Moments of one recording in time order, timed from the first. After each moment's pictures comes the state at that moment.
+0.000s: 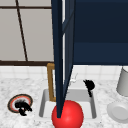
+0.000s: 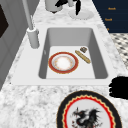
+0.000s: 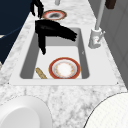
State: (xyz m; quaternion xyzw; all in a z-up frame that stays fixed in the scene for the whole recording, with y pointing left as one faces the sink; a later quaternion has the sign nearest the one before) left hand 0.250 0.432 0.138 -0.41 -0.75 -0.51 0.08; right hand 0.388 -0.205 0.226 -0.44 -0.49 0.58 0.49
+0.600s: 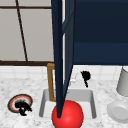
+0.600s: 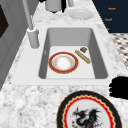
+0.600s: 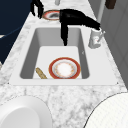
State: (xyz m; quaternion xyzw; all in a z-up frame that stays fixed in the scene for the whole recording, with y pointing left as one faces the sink) left hand 0.250 0.432 0.138 -0.41 -0.75 -0.51 0.08; right hand 0.482 -0.175 0.254 -0.46 -0.49 0.56 0.48
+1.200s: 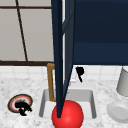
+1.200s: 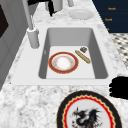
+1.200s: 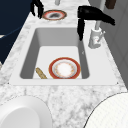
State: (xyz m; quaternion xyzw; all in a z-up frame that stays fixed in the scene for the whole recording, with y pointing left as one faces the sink) left hand 0.250 0.432 0.138 -0.41 -0.75 -0.51 0.08; right hand 0.560 -0.122 0.248 -0.48 -0.48 0.56 0.48
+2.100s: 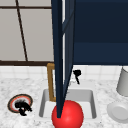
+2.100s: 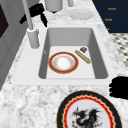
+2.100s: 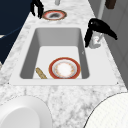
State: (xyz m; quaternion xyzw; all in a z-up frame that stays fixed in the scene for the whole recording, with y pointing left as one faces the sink) left hand 0.250 0.432 0.138 -0.41 -0.75 -0.51 0.08; right hand 0.624 -0.100 0.188 -0.40 -0.43 0.61 0.52
